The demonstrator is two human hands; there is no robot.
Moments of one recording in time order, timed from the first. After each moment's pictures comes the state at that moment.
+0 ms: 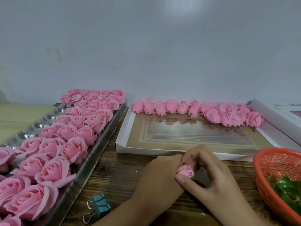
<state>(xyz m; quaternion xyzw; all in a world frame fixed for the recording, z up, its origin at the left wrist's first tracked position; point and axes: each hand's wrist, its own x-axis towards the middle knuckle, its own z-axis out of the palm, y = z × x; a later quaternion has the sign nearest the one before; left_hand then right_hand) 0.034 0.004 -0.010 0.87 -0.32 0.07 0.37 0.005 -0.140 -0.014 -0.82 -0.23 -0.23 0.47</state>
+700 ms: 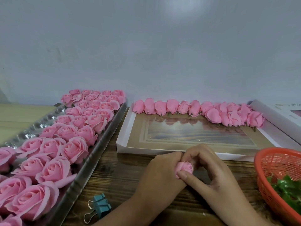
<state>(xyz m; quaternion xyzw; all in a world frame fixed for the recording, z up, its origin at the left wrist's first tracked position) 0.040 0.002 -0.022 0.84 -0.29 0.09 0.46 0.010 -0.141 -0.018 -0.82 -0.22 -0.21 0.49</state>
